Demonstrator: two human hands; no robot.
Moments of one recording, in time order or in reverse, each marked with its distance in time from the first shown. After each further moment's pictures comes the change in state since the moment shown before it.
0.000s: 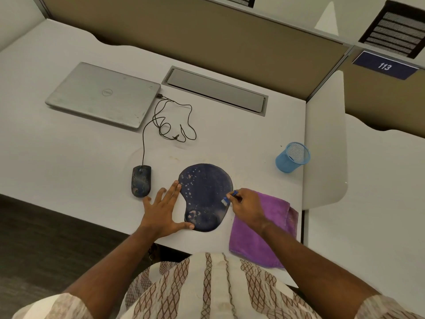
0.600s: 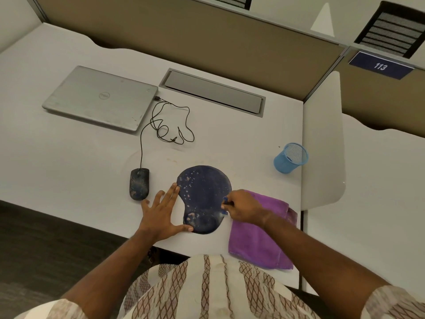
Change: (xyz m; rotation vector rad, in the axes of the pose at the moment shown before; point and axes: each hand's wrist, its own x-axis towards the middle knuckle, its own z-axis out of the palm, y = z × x) left_hand 0.000 0.000 0.000 -0.006 0.007 -0.006; right_hand 0.013 -0.009 -0.014 -0.287 -0.420 -0.177
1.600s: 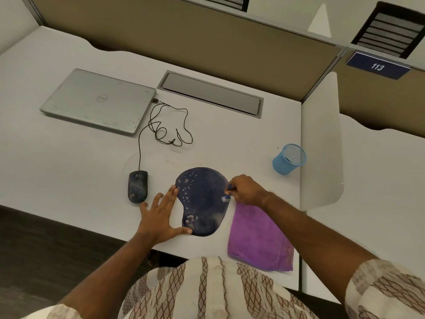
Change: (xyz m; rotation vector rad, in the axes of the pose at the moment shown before) left_hand 0.003 -0.003 0.008 -0.026 0.025 -0.002; right_hand 0.034 0.007 -0.042 -0.127 -0.018 0.006
